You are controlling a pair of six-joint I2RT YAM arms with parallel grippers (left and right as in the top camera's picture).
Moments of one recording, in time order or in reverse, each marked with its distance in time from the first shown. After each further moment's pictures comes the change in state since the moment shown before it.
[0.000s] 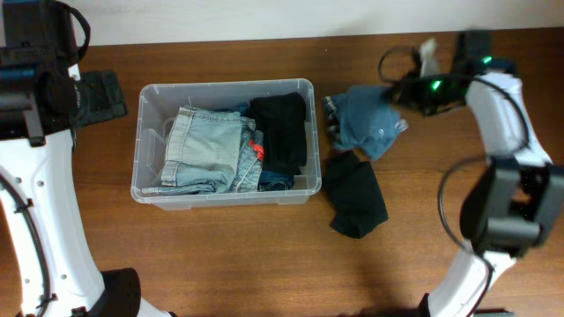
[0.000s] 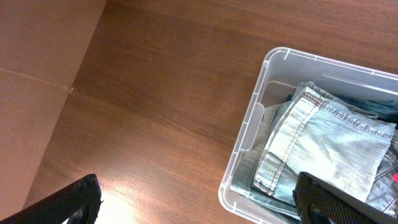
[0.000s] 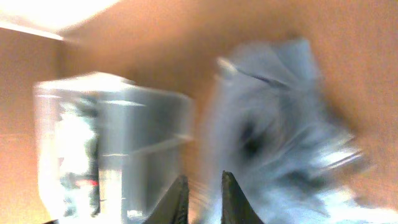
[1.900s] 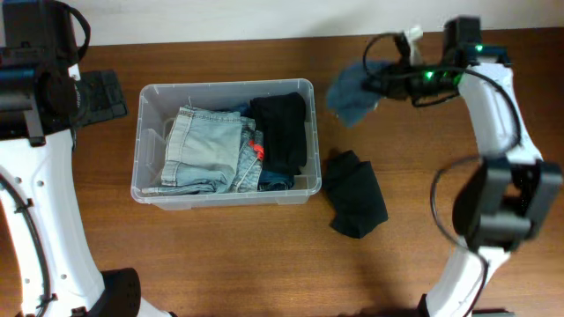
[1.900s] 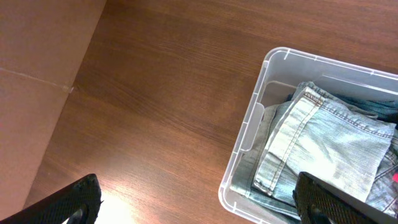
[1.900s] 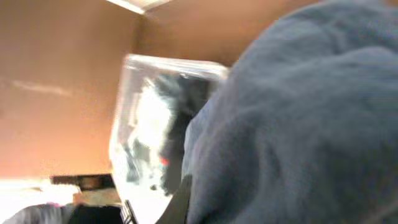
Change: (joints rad) left arm 0.000 0.000 0.000 0.000 0.000 0.000; right arm 0.070 0.005 0.094 -0.062 -0.272 -0.108
